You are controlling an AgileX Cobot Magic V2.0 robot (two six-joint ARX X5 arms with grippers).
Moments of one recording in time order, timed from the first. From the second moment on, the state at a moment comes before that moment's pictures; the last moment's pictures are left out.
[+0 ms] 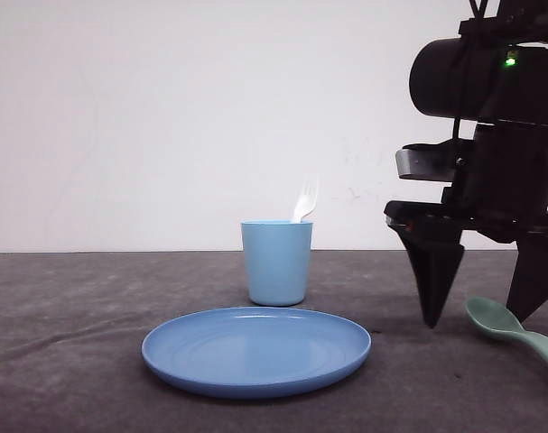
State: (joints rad) left arm -0.14 0.76 0.85 -0.61 0.05 -0.01; right arm 0.45 1.57 0.89 -0.55 0.02 0.33
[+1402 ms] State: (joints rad) left arm -0.14 0.76 0.85 -0.61 0.05 0.00; right arm 0.46 1.58 0.89 -0.57 0.05 0.34
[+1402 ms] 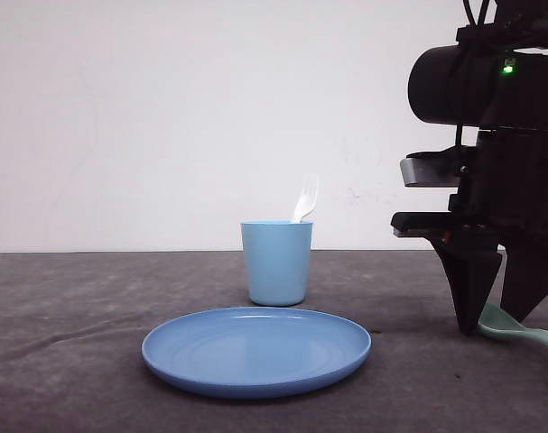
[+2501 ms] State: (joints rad) left arm -0.14 0.76 0.85 -0.61 0.05 0.00; right arm 0.62 1.43 0.92 0.40 -0.07 0.08
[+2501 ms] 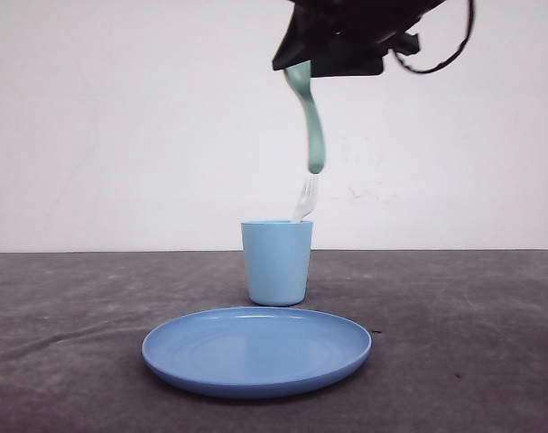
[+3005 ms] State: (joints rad) left arm -0.14 0.76 0.85 -0.61 0.05 0.00; right arm 0.62 1.67 1.05 0.54 -0.11 -0.06
